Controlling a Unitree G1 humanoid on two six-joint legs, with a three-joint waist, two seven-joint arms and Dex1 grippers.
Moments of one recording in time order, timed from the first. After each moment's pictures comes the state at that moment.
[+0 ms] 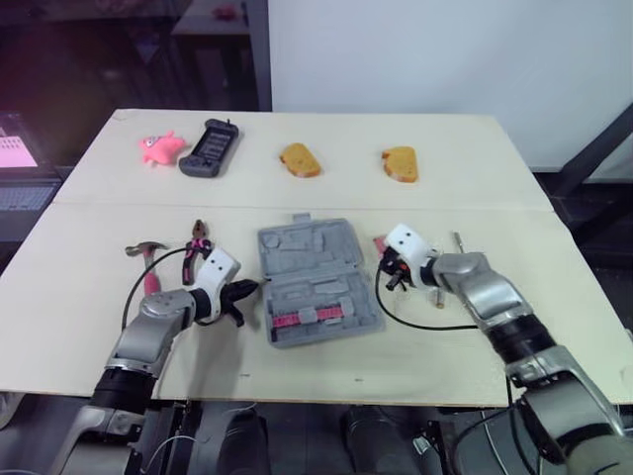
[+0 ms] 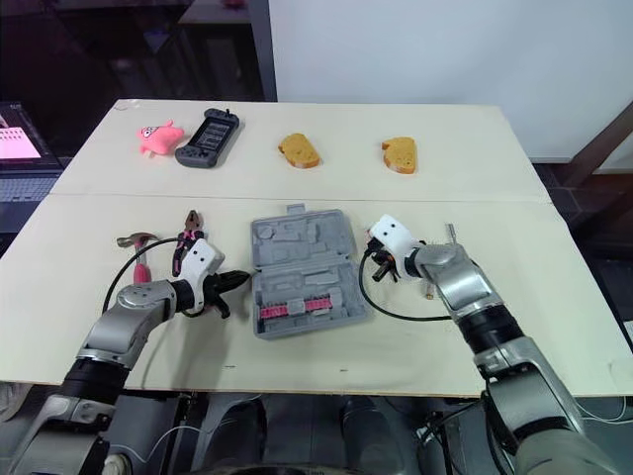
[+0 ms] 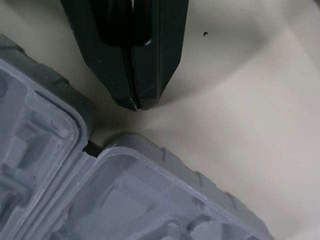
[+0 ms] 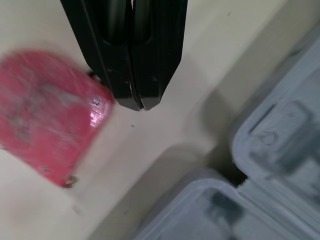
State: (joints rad) left arm -0.33 0.50 -0.10 0.19 -0.15 0.40 -0.75; right arm -0.69 -0.53 0.36 0.44 -0.01 0.49 0.68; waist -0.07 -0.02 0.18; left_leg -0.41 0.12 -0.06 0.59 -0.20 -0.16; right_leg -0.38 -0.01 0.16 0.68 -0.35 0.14
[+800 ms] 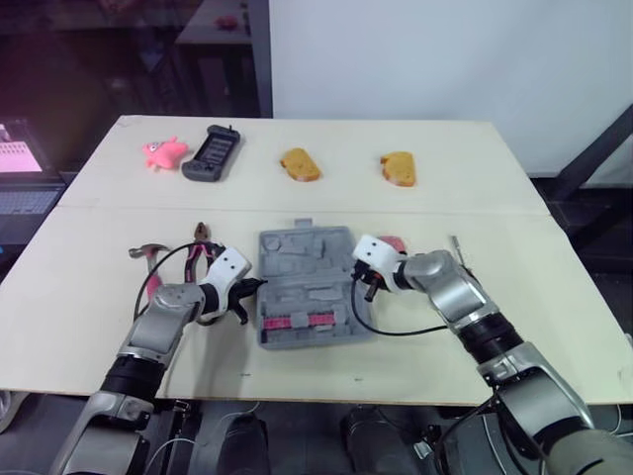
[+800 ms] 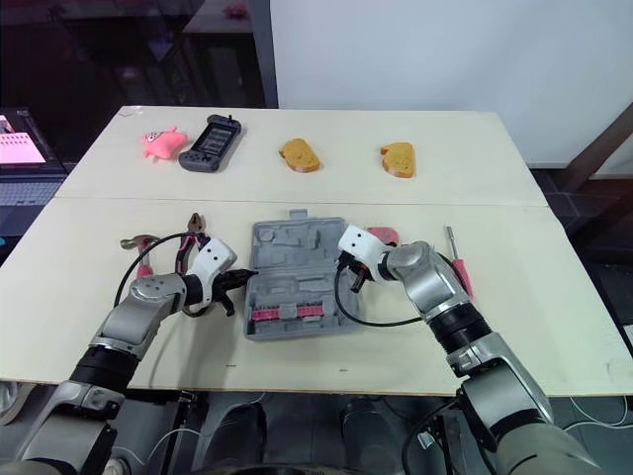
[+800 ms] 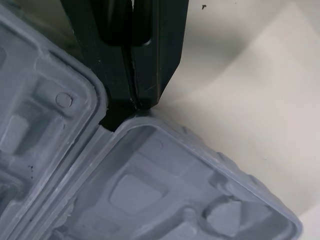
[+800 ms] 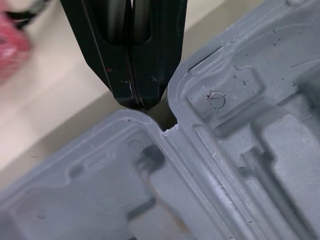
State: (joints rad) left arm -0.37 0.50 -0.15 0.26 -0.07 0.33 -0.82; right arm -0.61 -0.44 0.40 0.22 -0.14 0.63 0.82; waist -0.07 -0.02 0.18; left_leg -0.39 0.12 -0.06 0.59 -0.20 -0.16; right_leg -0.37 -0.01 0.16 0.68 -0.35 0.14
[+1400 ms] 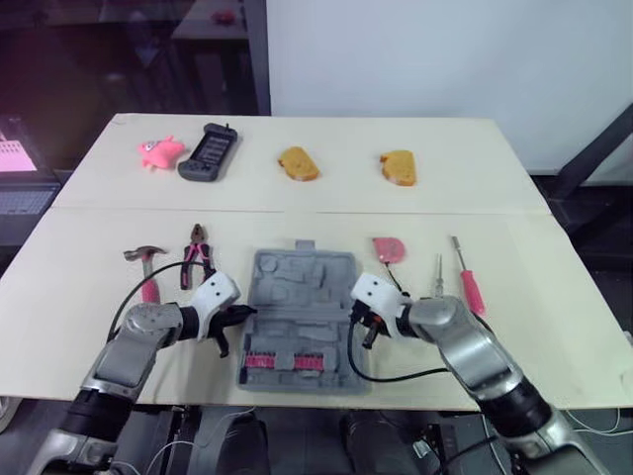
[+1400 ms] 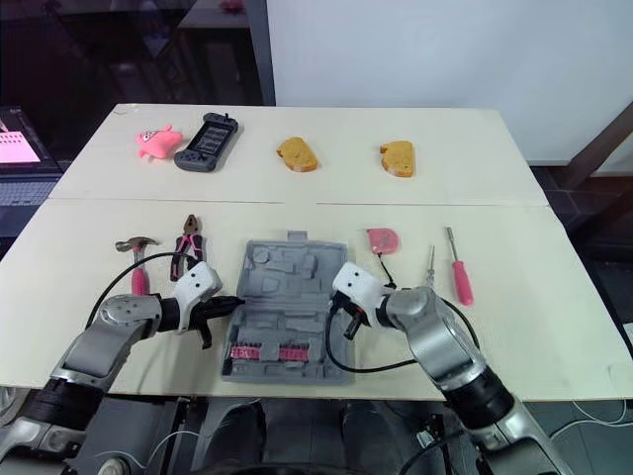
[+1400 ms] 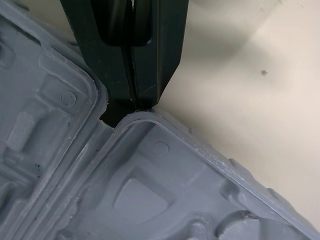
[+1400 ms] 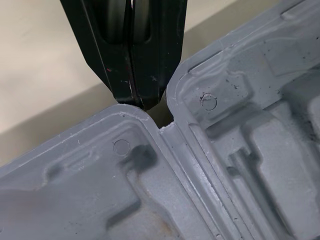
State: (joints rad) left arm -0.15 0.63 -0.12 0.00 -0.12 0.38 -0.93; right arm -0.28 -0.48 0.40 -0.37 -0.11 1.02 0.77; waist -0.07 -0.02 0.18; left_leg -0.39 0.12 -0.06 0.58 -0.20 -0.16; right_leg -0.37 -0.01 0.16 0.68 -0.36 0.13
